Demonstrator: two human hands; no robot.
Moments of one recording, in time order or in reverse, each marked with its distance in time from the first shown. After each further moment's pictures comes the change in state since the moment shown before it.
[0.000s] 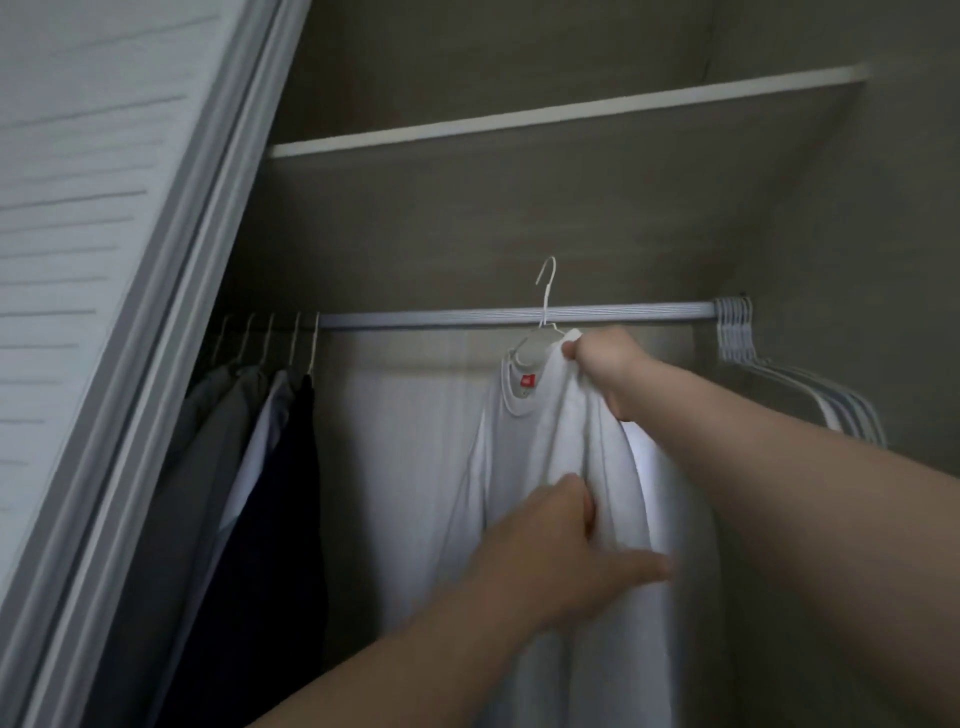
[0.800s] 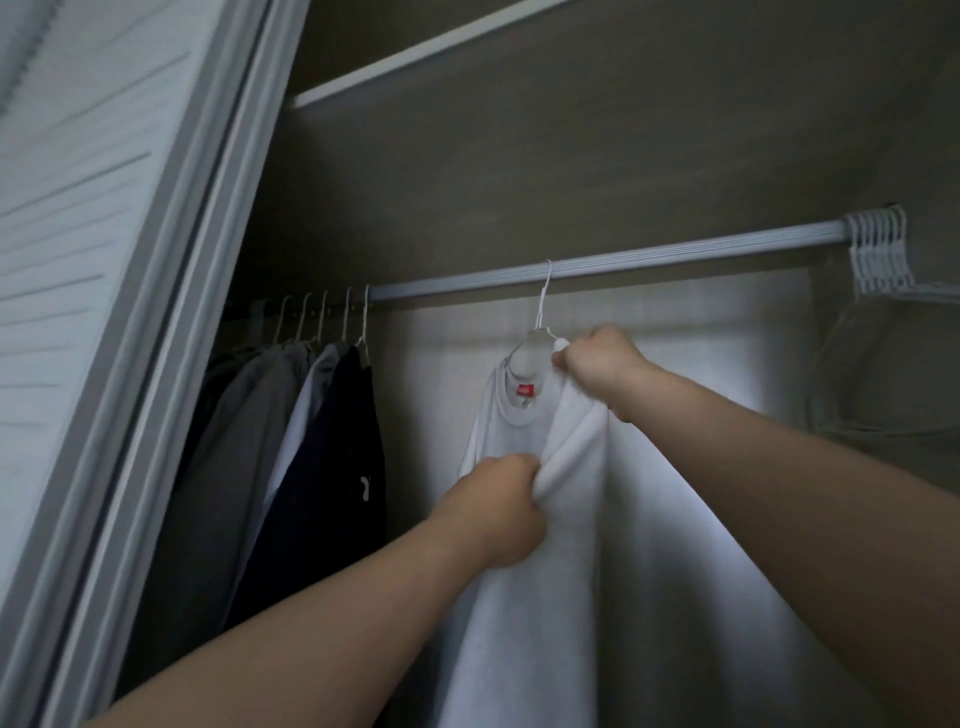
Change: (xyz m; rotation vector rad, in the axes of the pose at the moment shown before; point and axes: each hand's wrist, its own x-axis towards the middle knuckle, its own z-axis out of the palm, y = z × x) left_hand 0.063 -0.115 -0.001 0.340 0.042 -0.068; right_hand 0.046 0.067 0.078 -0.149 -0.155 -0.135
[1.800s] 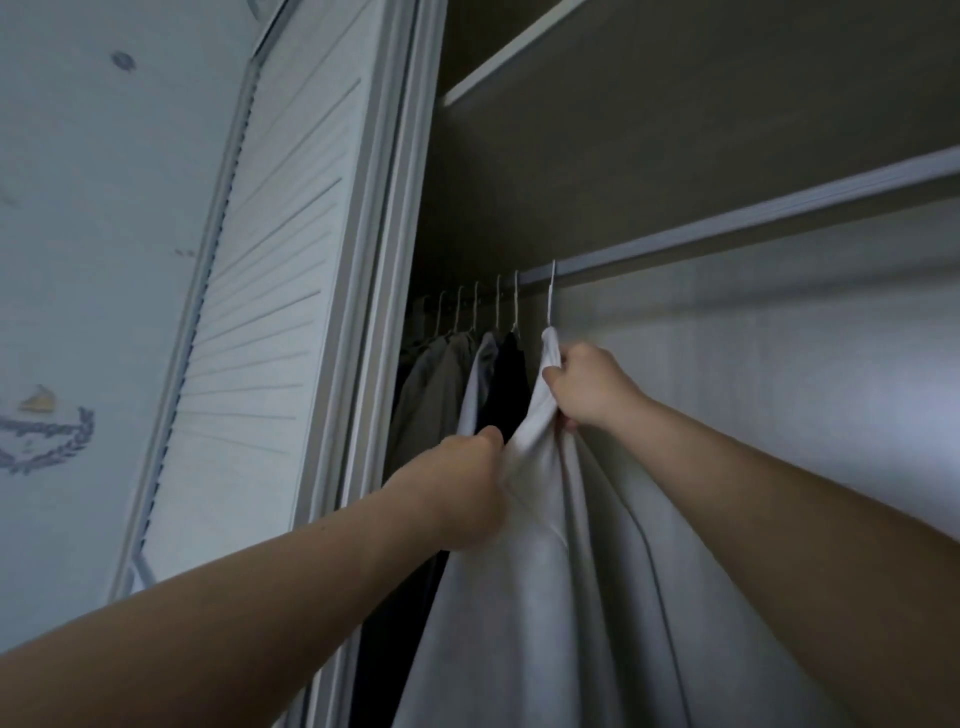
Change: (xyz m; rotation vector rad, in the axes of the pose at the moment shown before) left_hand -0.081 -0.098 -0.108 0.325 -0.105 -0.347; right_hand -0.031 -0.043 0.167 -0.078 -0.319 -0.341
